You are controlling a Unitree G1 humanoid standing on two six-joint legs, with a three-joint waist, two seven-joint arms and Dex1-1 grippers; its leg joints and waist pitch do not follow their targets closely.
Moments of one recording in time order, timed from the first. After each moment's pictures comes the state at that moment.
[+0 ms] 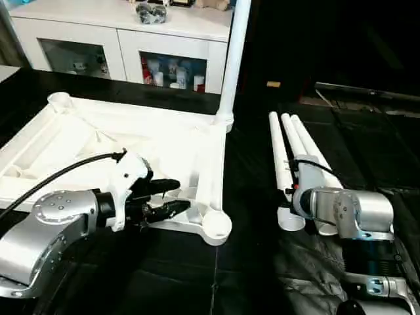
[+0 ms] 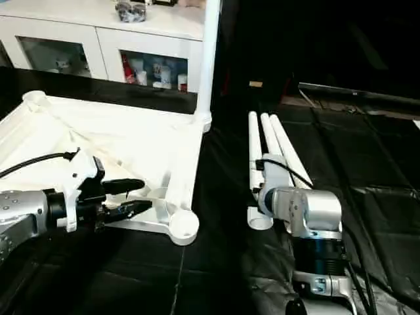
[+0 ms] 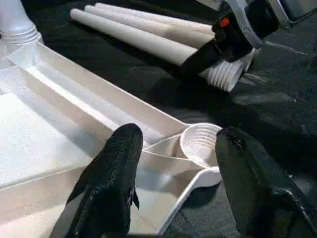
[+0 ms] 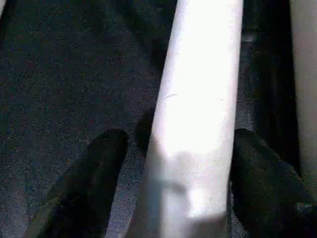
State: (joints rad) left arm -0.17 0.66 -0.05 -0.37 -0.44 0.71 -0.88; right arm -0.48 -0.15 -0.19 0.10 0.20 1.28 0.09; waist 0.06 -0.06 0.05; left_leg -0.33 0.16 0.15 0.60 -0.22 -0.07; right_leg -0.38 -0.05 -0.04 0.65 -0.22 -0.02
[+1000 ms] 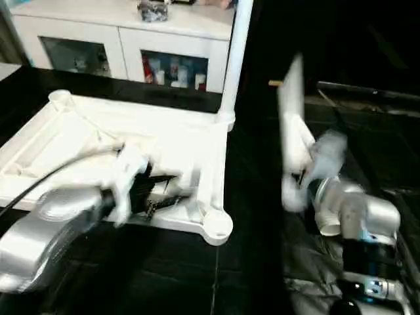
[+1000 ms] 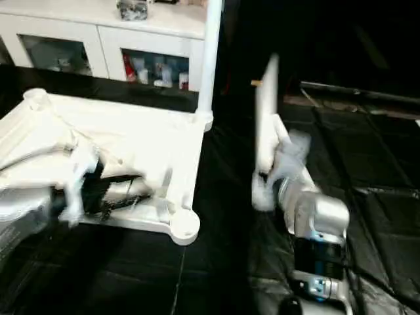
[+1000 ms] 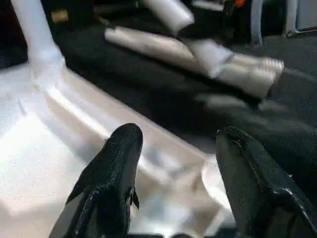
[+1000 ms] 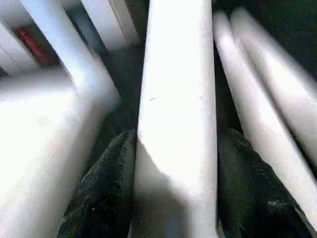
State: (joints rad) left arm -0.27 0.56 -0.04 -0.31 -0.43 0.67 -0.79; right arm -0.51 -0.05 -0.39 0.05 0.31 0.75 0.12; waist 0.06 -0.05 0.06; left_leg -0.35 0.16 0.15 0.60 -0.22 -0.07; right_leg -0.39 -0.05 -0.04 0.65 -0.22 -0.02
